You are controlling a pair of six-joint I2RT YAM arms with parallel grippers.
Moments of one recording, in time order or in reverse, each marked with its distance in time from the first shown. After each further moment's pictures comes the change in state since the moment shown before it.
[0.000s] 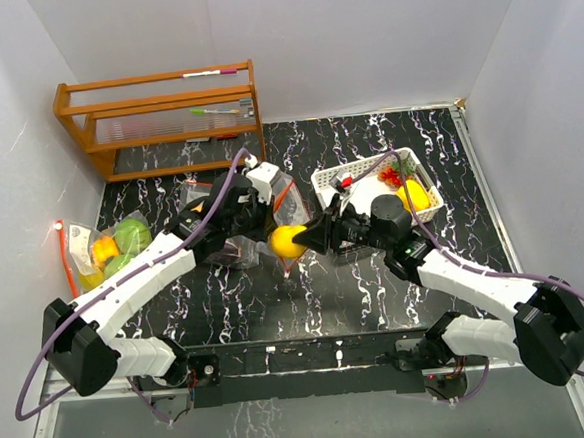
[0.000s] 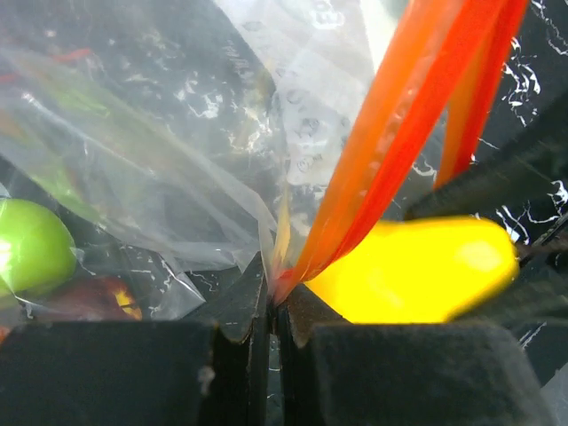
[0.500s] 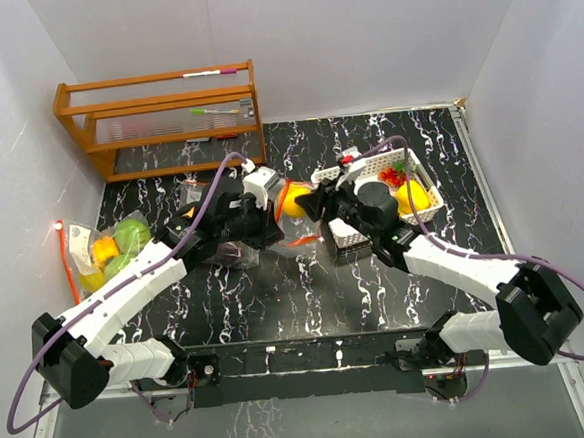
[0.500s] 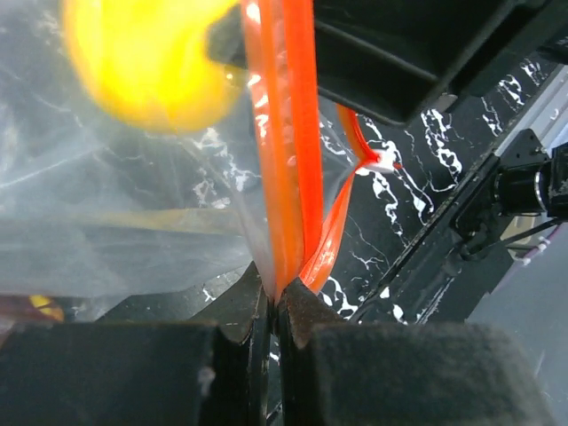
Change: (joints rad) left arm 0.001 -0.085 -0.021 -0.012 0.164 -0.078; right arm 0.010 0.115 0.093 0.003 0.475 -0.024
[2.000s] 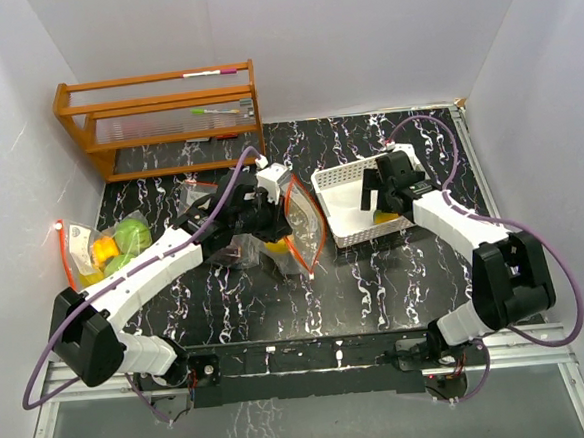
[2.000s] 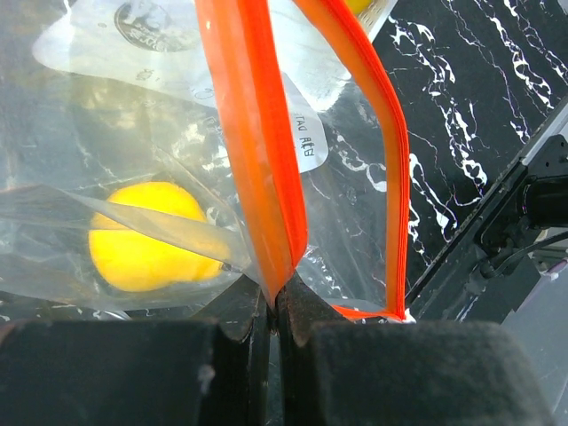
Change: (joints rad) left arm 0.007 0.138 0.023 0.083 0.011 0.025; right arm -0.368 0.206 0.285 -0.824 0.366 -0.024
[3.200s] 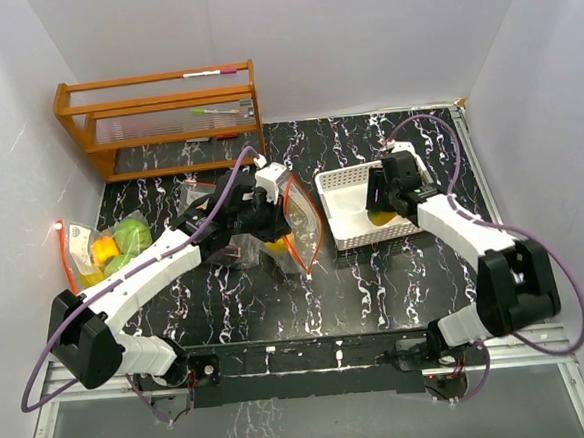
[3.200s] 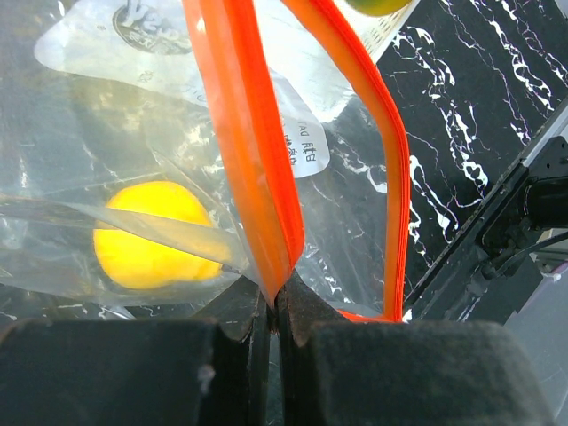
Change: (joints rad) left arm 0.002 -0.015 -0.002 0.000 -0.005 0.008; right arm -0.023 0.014 -0.032 0.053 -0.113 -0.044
